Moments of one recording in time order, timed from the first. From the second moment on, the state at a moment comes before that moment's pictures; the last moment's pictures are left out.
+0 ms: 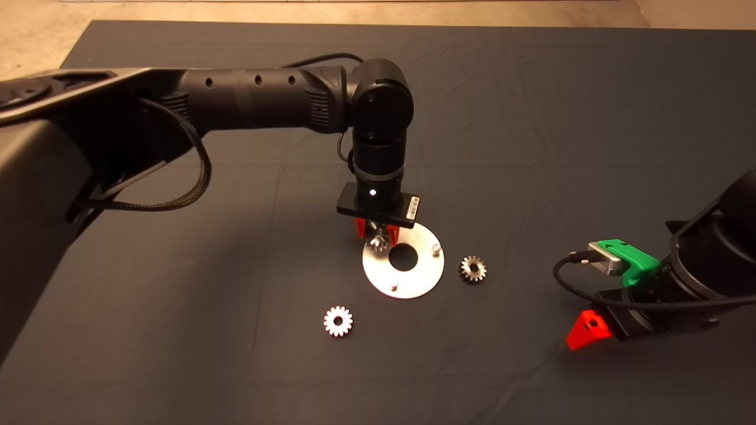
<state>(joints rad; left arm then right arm) -0.42 2.92 -1.41 0.07 1.51 -1.23 0.34 2.13 -0.56 -0.05 -1.53 1.49</state>
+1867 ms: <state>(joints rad) -0.43 2.92 -1.42 0.13 1.49 -1.13 0.34 2.13 -0.56 -0.05 -1.53 1.49</state>
